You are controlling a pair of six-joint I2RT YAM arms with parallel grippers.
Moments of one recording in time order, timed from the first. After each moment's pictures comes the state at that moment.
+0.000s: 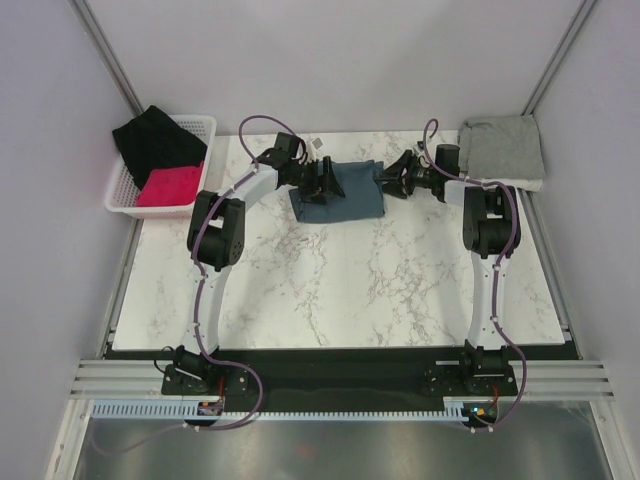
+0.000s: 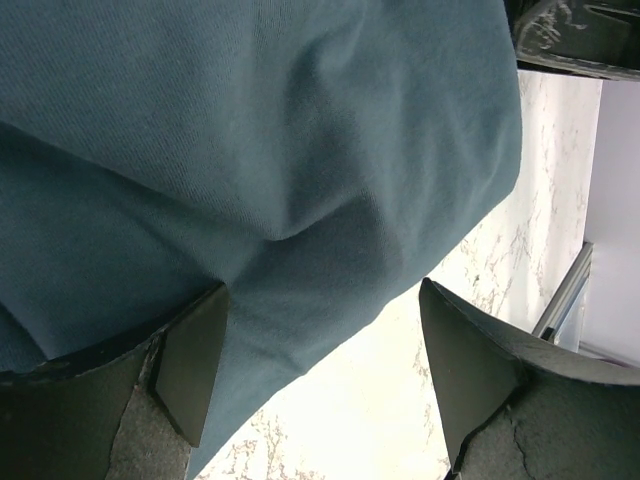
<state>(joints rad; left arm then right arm) -0.35 2.38 1.93 -0.41 0.66 -0.41 0.01 2.45 1.67 0.23 -1.00 0.88</state>
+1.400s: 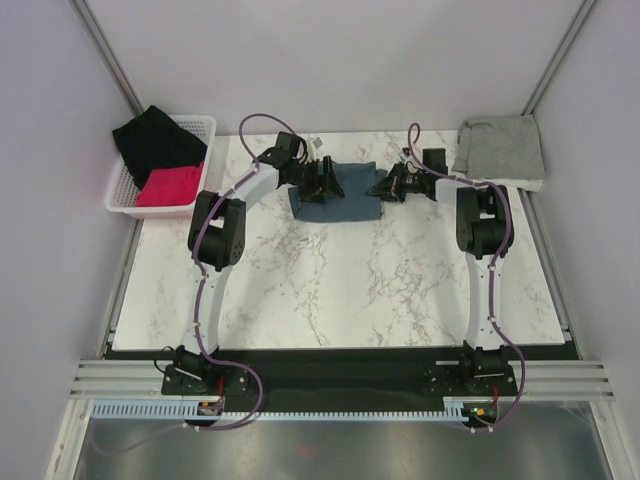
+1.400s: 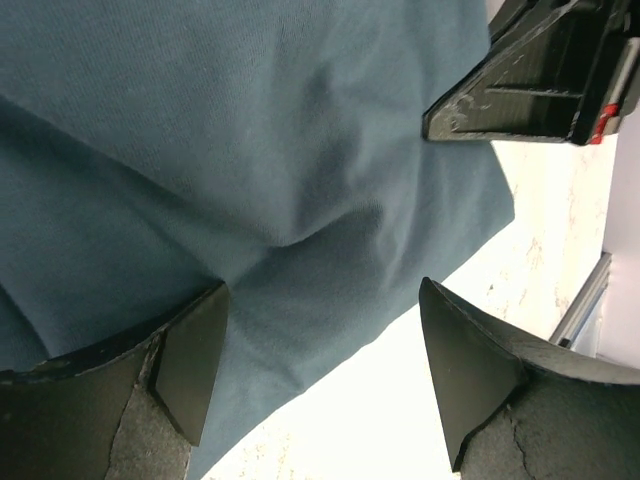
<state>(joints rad) -0.35 2.39 1.94 -0.42 0.63 -0.40 0.07 2.46 1.69 0.03 -0.99 0.71</state>
